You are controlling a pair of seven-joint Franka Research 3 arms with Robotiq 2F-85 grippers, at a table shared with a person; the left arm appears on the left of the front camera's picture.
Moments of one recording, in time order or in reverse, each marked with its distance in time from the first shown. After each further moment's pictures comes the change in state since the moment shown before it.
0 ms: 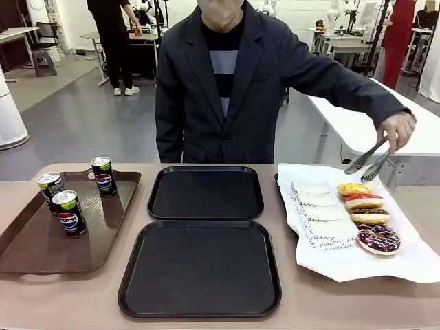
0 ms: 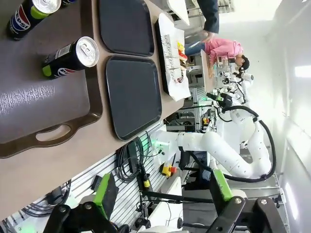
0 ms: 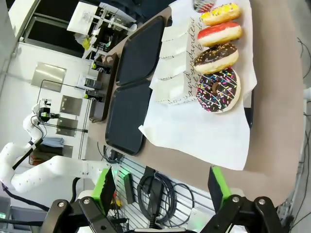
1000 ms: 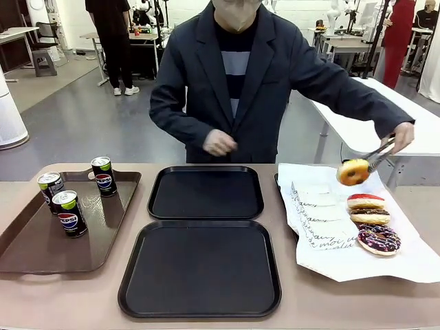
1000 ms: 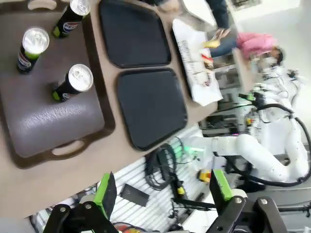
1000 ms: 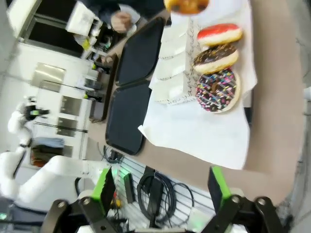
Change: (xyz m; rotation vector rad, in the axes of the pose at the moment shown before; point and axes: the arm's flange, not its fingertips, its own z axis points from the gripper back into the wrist) left arm 0.005 -0.111 -0.015 0.277 -0.045 -0.180; right arm 0.000 0.000 0.001 -0.002 -0.001 -0.002
